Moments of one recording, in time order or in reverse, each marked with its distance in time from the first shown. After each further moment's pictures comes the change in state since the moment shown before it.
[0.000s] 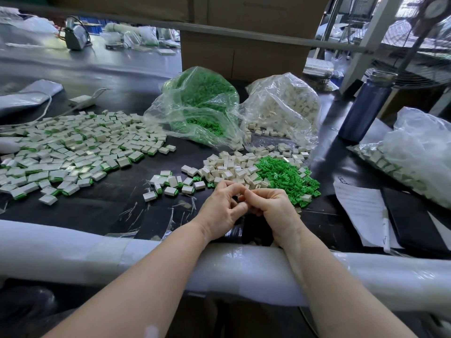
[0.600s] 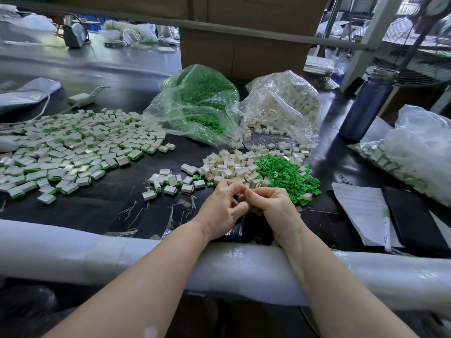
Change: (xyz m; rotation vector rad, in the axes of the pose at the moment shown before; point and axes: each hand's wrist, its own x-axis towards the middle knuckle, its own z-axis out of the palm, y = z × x) left_hand 0.000 0.001 0.001 0.014 -0.009 -0.003; right_hand 0.000 0.000 0.000 -0.033 0.017 -0.011
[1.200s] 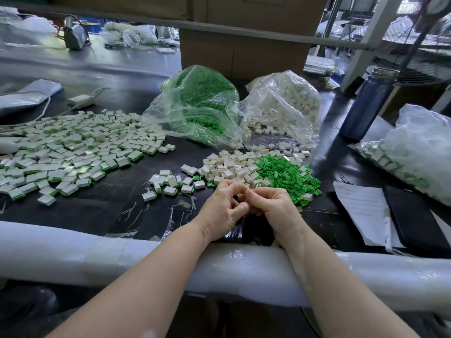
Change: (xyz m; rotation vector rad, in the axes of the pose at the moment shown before) left_hand -0.001 0.000 0.000 -0.038 0.004 0.034; right_hand 0.000 0.000 -0.003 -0.007 -0.032 0.001
